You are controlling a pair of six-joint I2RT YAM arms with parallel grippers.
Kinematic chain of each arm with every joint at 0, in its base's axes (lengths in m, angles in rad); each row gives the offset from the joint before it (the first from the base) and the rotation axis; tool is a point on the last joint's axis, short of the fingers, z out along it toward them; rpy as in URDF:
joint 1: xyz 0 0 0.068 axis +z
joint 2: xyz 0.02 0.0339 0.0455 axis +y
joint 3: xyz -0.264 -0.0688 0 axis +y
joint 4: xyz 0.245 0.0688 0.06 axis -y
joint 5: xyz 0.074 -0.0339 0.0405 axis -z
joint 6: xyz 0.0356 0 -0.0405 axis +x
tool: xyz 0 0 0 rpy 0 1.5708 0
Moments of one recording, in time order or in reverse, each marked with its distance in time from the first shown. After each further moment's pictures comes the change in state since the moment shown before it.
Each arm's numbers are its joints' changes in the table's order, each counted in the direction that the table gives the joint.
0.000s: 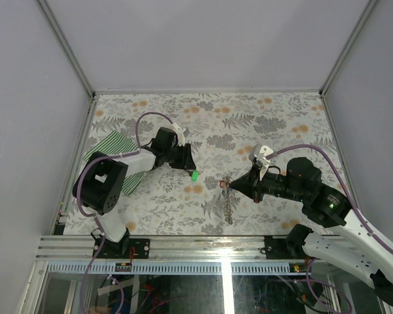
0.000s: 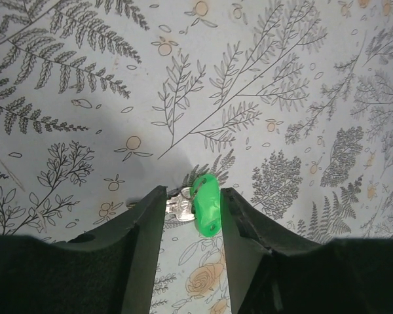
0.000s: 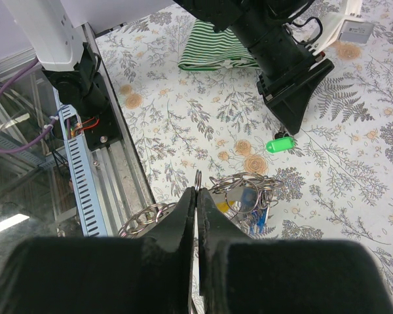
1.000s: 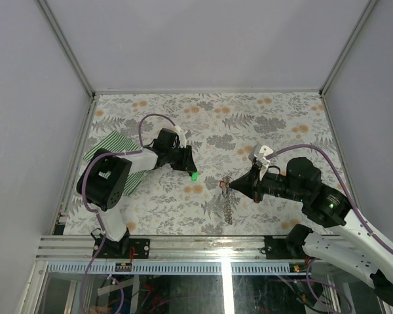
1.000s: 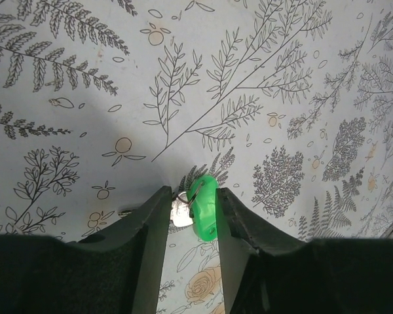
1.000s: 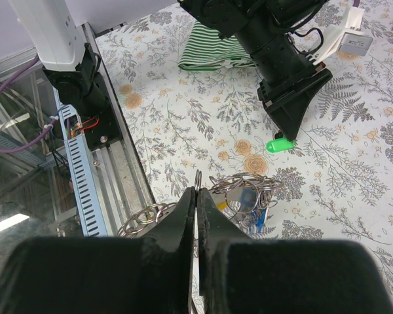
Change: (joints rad) left arm 0.005 0.064 -0.011 0.004 0.053 0.007; right arm 0.000 0.001 0.000 0.000 0.000 0.000
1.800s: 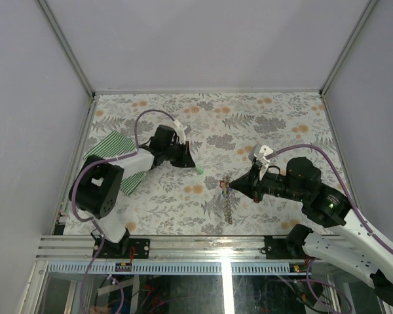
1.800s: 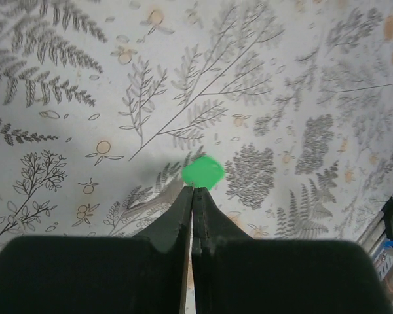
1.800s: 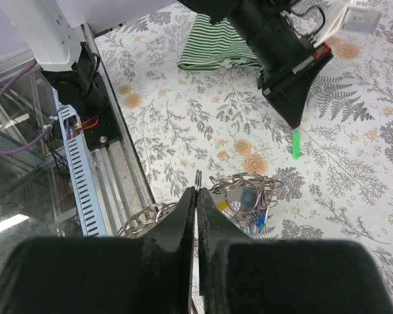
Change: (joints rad) left arm -0.007 -0.060 0.003 -0.002 0.021 0.018; right arm 0.000 0.001 0.000 0.000 0.003 0.001
